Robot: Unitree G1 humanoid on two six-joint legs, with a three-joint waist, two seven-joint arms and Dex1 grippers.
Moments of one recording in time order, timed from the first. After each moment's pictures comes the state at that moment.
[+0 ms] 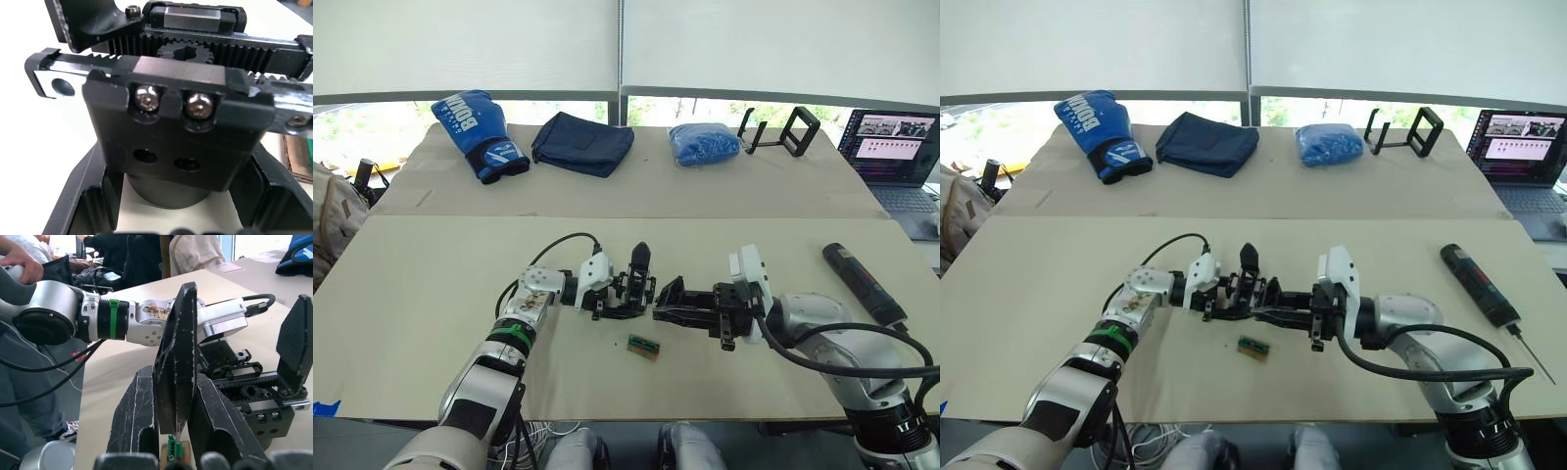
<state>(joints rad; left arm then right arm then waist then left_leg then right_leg) -0.76 0.29 -0.19 0.89 -0.12 -0.31 -1.37 -0.26 -0.61 0.06 -0.44 0.67 0.55 0.98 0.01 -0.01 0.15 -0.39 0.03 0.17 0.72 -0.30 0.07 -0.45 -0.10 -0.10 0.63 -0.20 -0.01</state>
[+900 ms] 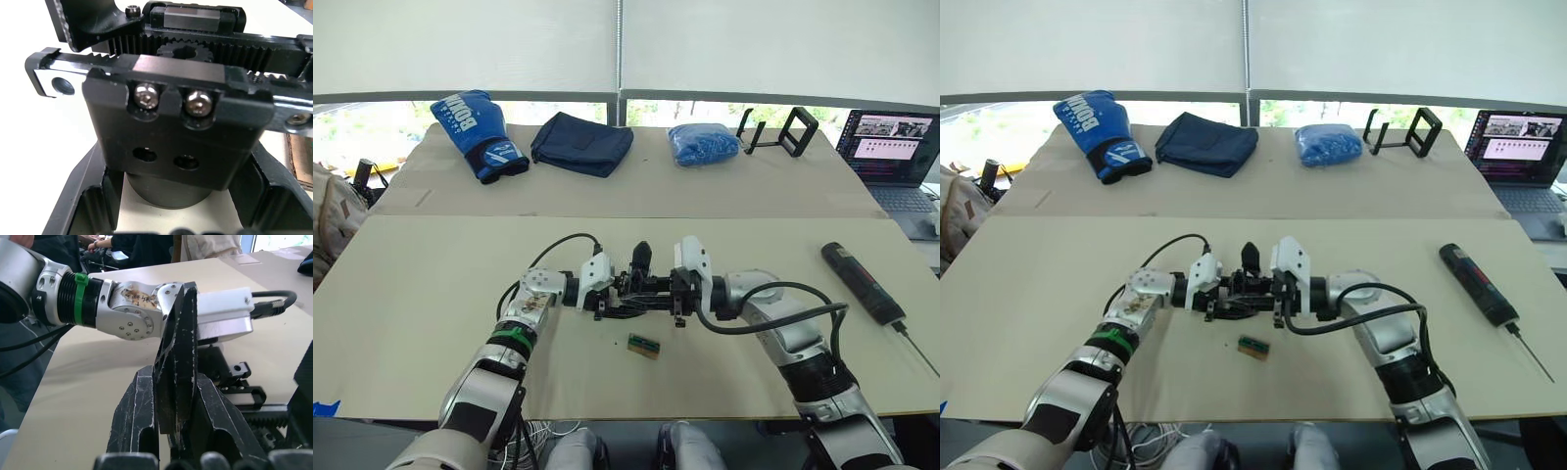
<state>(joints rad) -0.73 0.29 -0.19 0.84 -0.11 -0.27 -1.32 -0.50 -0.43 0.25 -0.05 0.39 0.34 1.11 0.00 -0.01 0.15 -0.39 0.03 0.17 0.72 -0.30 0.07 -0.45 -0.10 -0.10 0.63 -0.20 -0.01</state>
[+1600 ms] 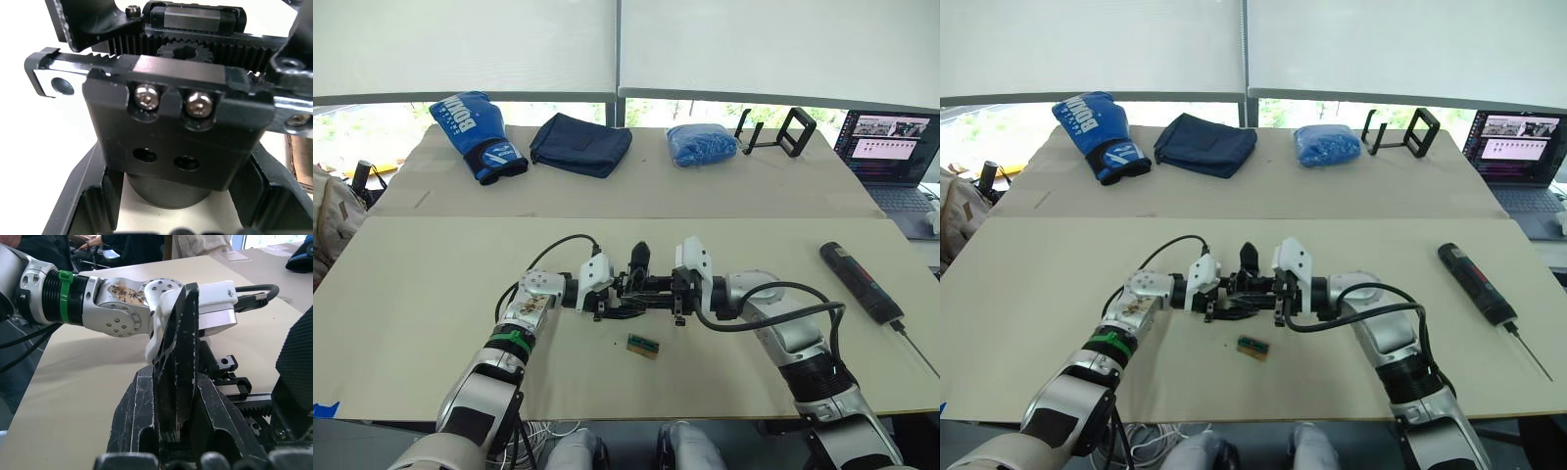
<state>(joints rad) -0.71 0.29 -0.19 0.80 -0.11 -0.24 -1.31 -0.50 -0.43 0.24 -0.03 0.37 0.34 1.07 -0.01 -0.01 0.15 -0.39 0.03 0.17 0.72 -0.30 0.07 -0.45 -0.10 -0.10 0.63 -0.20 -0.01</state>
